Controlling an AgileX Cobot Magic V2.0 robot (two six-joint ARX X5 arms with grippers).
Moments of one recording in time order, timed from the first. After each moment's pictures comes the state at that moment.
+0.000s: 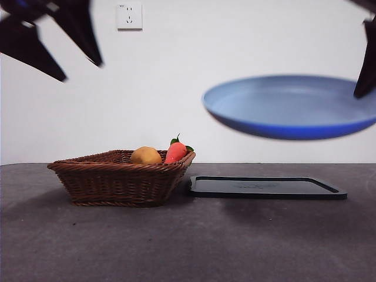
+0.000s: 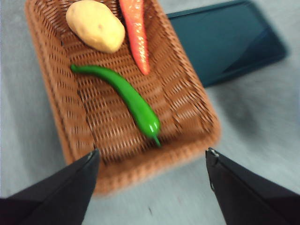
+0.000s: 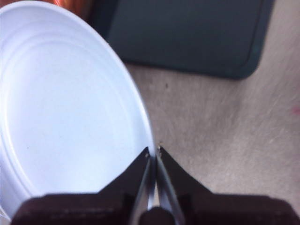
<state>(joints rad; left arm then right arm) -0.38 1.29 1.15 -0.67 0.14 -0.08 0.11 1.11 0.95 -0.77 -0.34 0.02</state>
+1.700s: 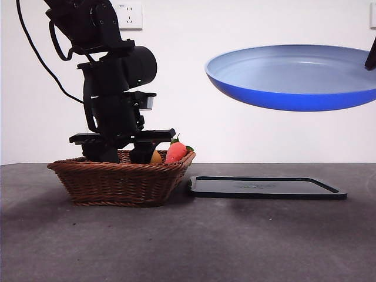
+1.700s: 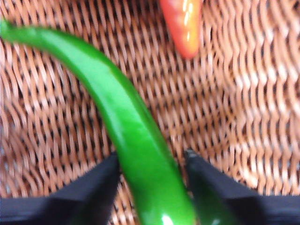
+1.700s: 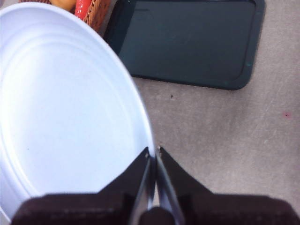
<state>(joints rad) -0.49 1.98 1.43 -0.62 -0.07 -0.20 0.11 0.99 0.95 -0.80 -0.34 0.05</state>
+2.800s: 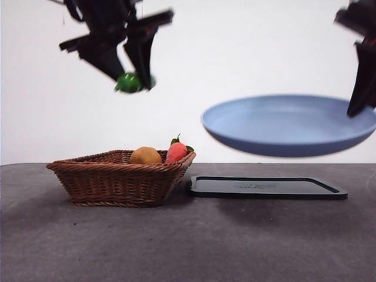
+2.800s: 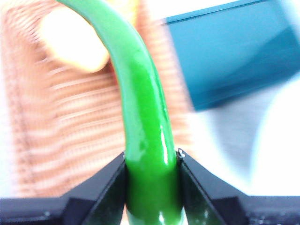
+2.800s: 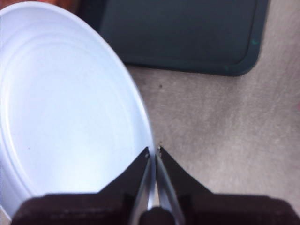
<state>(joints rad) -0.58 1.59 1.43 -0.73 -0.05 -0.24 0.11 1.24 0.95 -0.71 -0.34 0.07</state>
